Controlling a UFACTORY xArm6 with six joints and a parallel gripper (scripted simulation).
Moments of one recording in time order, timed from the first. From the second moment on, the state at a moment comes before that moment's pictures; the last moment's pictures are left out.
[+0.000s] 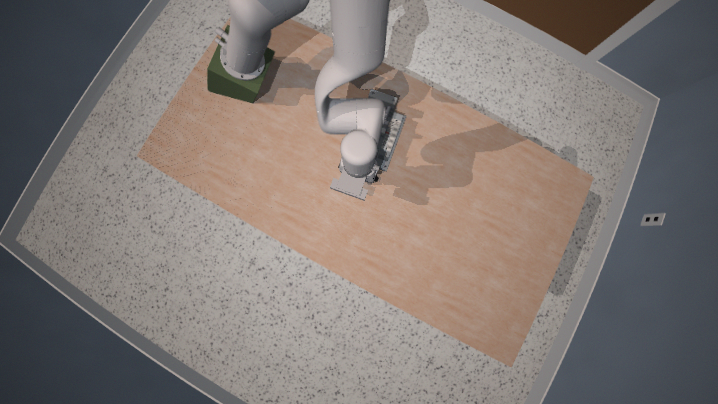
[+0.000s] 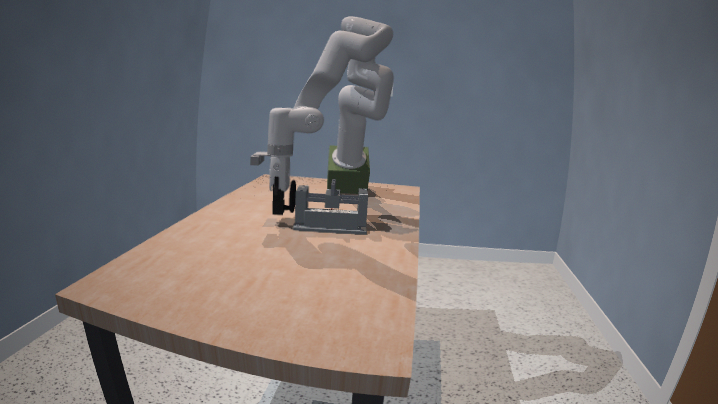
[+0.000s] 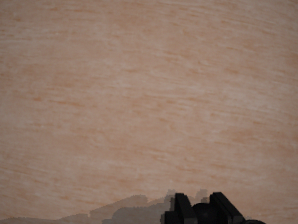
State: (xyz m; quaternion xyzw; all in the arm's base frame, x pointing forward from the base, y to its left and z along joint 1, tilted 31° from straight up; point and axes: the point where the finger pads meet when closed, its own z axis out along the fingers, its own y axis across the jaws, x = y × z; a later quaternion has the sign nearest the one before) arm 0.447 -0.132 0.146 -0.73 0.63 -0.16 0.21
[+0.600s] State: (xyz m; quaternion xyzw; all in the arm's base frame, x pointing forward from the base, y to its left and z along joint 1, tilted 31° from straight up) arm 0.449 -0.132 0.148 -0.73 0.63 -0.16 0.21
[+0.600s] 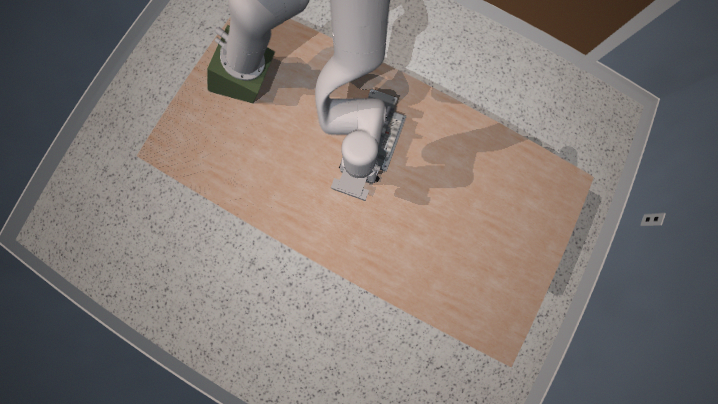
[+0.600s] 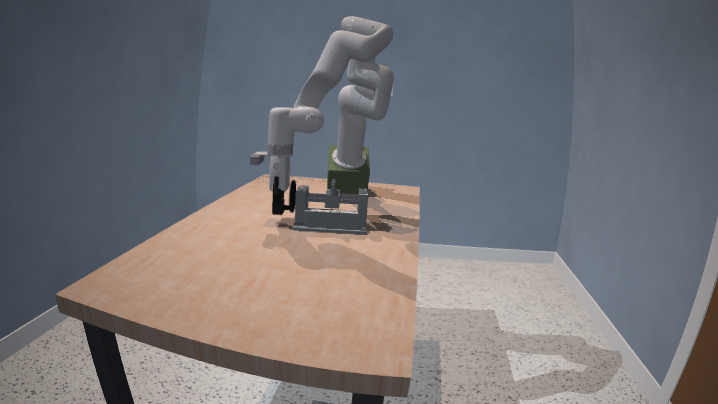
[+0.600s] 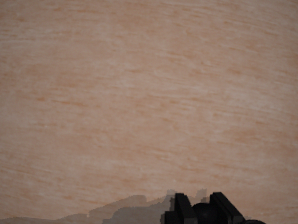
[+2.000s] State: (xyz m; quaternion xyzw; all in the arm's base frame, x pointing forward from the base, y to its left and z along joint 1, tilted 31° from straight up) arm 0.454 -0.131 0.158 -0.73 0.63 -0.16 0.21
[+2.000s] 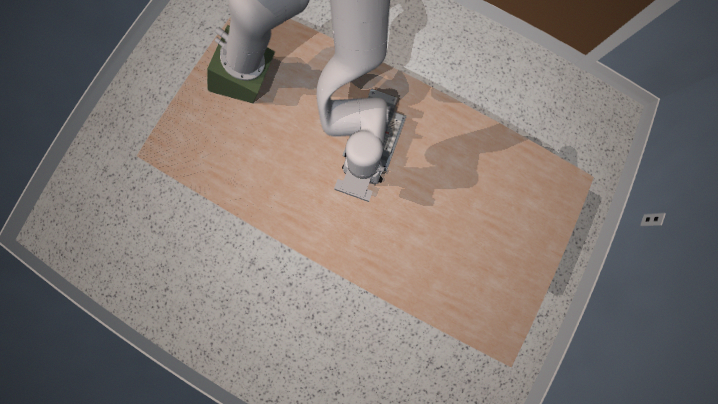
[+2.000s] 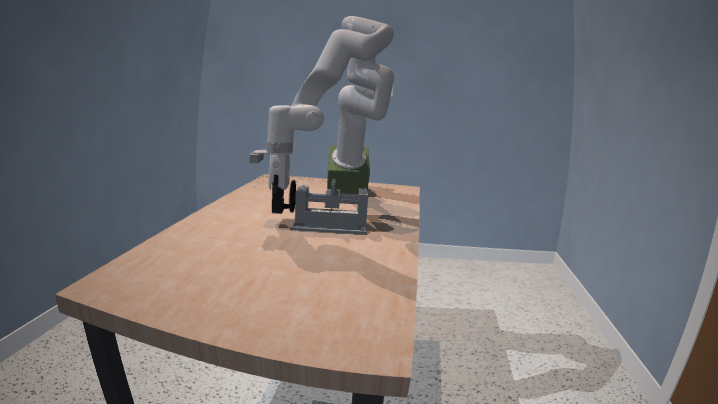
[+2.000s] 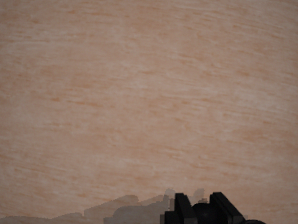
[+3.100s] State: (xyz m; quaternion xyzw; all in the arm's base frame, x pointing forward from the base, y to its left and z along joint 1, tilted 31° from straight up) arm 0.454 -0.132 0.175 -0.73 0.63 -0.16 0.21
